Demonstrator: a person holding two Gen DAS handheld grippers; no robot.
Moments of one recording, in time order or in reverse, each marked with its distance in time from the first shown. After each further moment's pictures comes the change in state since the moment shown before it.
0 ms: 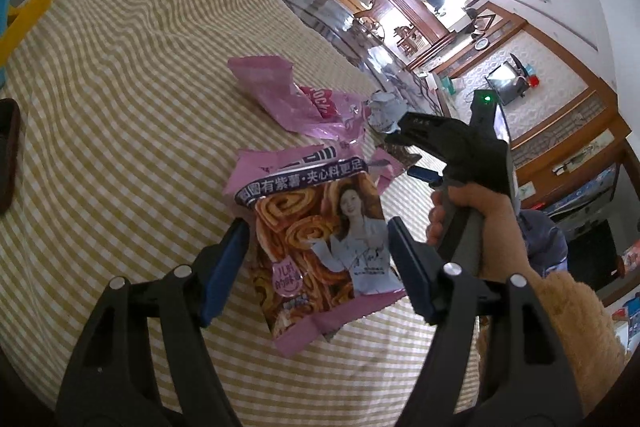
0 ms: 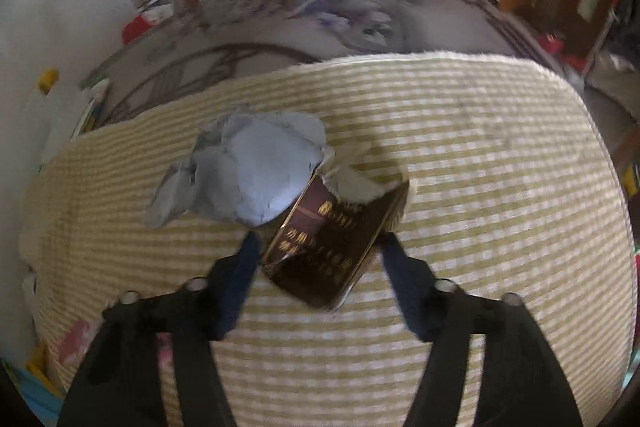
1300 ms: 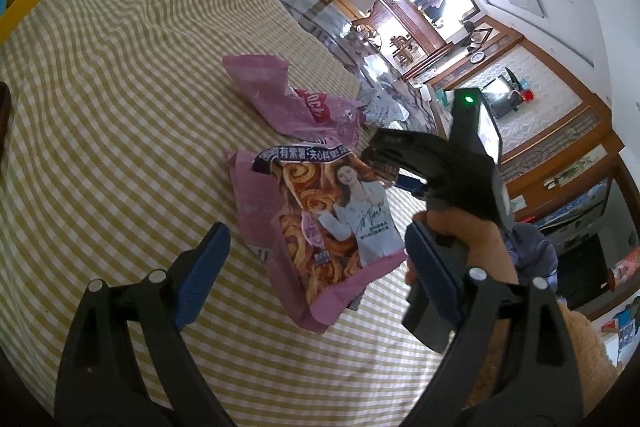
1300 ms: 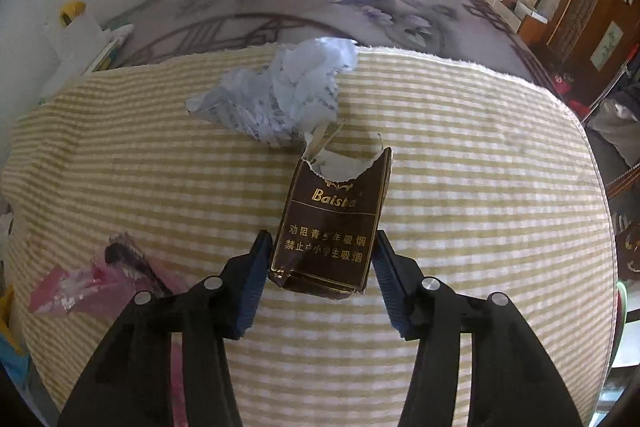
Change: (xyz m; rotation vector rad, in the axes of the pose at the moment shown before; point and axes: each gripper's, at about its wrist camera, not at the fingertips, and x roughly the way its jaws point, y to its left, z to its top) left arm 0.003 0.000 0.000 -0.037 -0.027 -0.037; right arm 0.008 0.021 -0.018 -0.127 0.023 -0.037
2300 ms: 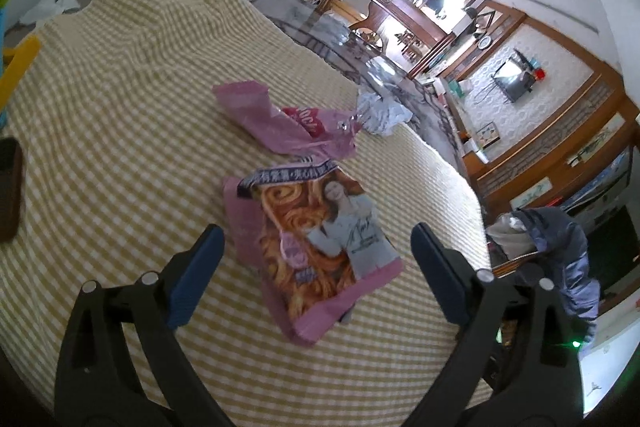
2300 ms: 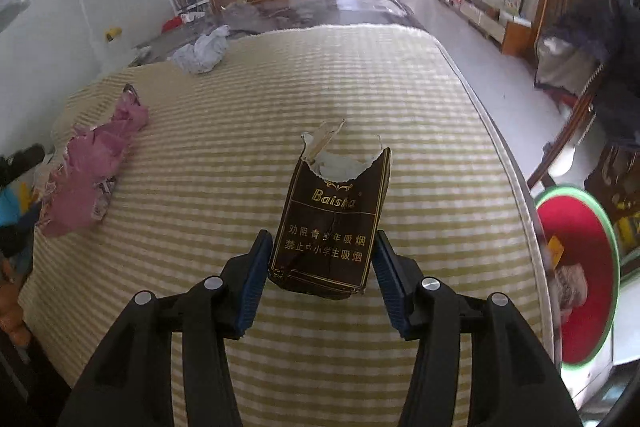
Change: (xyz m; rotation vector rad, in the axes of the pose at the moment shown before) left arm 0.005 -0.026 0.005 0.124 -0.027 0.112; right arm -0.108 -0.142 -0.182 0.006 -0.184 0.076
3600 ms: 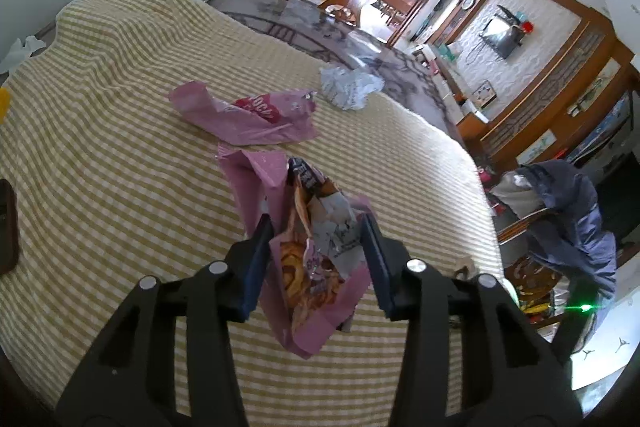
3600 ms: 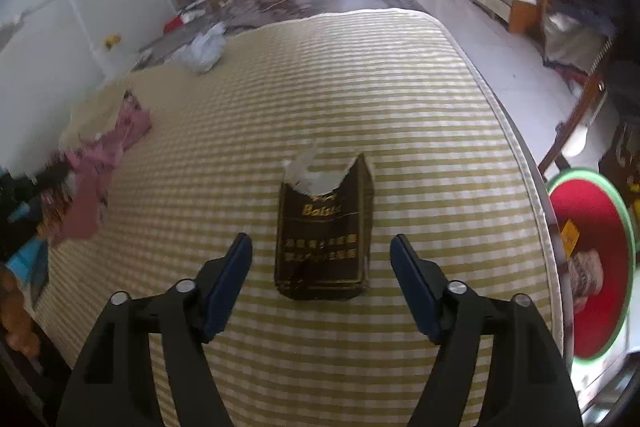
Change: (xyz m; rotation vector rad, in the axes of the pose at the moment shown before) left arm -0.001 -0.044 -0.004 0.149 0.058 -0.005; right arm 0.008 -0.011 0.002 0.029 0.076 0.029
